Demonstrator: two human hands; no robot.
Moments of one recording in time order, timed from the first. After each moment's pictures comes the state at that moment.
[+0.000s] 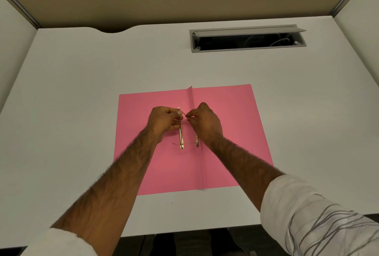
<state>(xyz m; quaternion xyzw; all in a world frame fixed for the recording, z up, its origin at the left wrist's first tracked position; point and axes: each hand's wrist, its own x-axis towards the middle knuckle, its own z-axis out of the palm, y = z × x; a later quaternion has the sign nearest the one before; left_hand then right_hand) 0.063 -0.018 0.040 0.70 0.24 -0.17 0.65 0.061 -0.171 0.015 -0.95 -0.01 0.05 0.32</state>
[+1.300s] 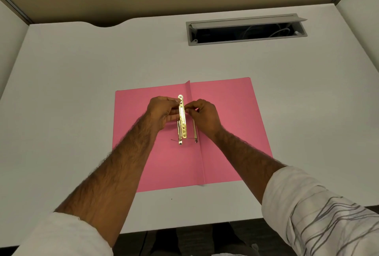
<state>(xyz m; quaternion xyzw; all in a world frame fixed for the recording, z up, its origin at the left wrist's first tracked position) 0.089 -0.027 0.044 0.63 0.30 -0.18 0.70 0.069 -0.177 0.005 -0.87 0.00 0.05 0.50</state>
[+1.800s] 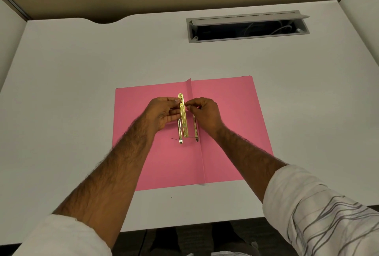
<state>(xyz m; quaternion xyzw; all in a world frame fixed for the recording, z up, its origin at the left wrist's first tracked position) 0.089 -0.021 0.033 0.59 0.31 -0.21 0.71 0.075 -0.178 -0.002 -0.84 0.04 0.06 0.54</state>
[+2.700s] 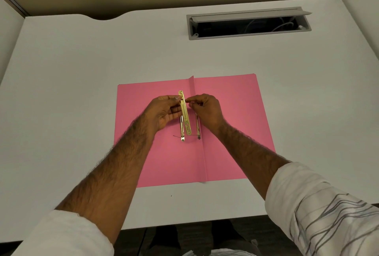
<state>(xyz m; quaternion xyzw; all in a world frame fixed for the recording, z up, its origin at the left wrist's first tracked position) 0.087 -0.024 0.028 0.56 0.31 -0.21 0.74 0.077 -0.183 0.002 -0.84 0.03 0.05 0.54</state>
